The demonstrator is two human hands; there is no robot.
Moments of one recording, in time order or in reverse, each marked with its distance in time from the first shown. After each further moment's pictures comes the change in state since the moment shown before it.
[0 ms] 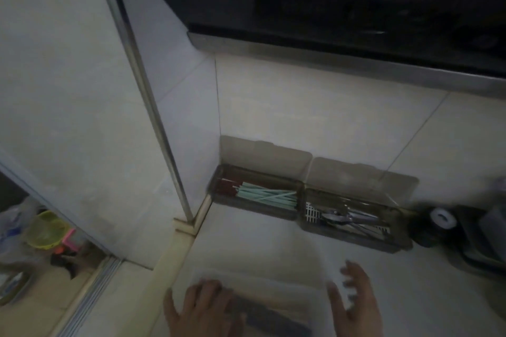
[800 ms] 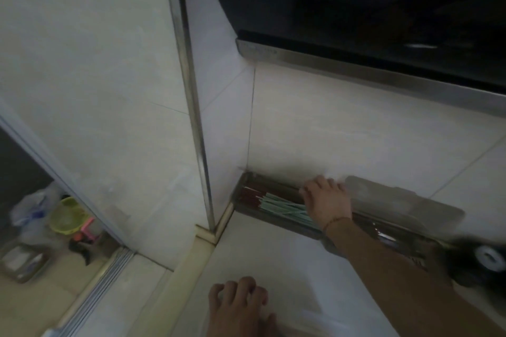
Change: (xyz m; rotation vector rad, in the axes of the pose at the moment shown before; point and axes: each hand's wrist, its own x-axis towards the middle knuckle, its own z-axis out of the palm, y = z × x) left_hand 0.013 0.019 0.048 -0.185 0.021 -0.155; right_hand 0.192 -0.130 0.107 -0.734 -0.180 -0.693
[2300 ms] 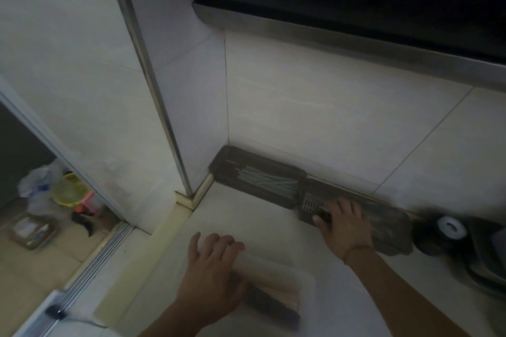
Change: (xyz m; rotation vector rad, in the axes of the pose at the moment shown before) left_hand -0.003 0.031 -0.021 0.050 -0.312 0.038; right_hand -0.125 0.093 0.011 0.097 -0.268 0.178
